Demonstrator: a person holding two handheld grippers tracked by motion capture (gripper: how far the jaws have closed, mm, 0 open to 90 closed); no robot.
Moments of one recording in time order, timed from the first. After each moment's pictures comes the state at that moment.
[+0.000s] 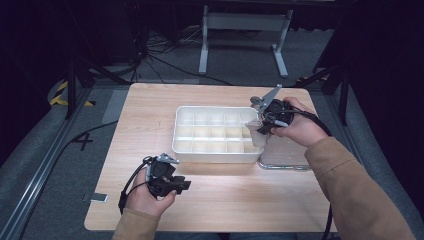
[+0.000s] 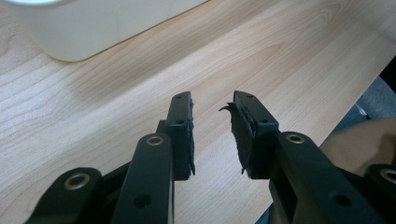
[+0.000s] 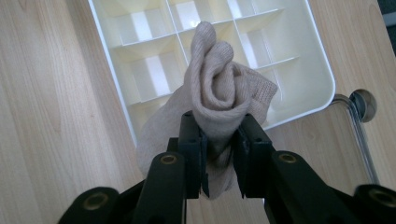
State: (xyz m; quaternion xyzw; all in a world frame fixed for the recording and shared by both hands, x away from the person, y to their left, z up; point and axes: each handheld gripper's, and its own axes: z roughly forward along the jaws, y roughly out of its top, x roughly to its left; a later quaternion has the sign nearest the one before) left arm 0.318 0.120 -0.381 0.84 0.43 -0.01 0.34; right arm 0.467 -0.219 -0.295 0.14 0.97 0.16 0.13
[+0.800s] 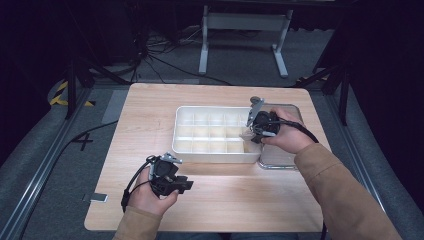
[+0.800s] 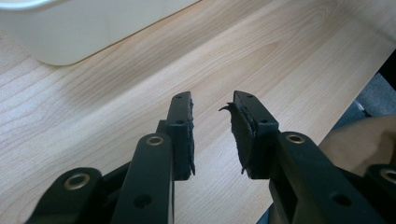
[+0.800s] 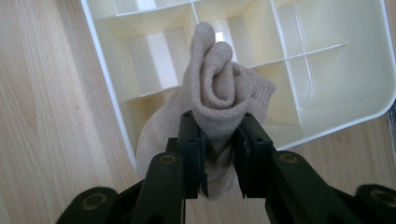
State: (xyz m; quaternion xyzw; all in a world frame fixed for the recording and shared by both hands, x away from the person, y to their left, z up) left arm 0.322 0.115 -0.382 0.84 0.42 -0.01 0.34; right arm 0.469 -0.200 -0.339 0.13 0.98 0.11 0.12
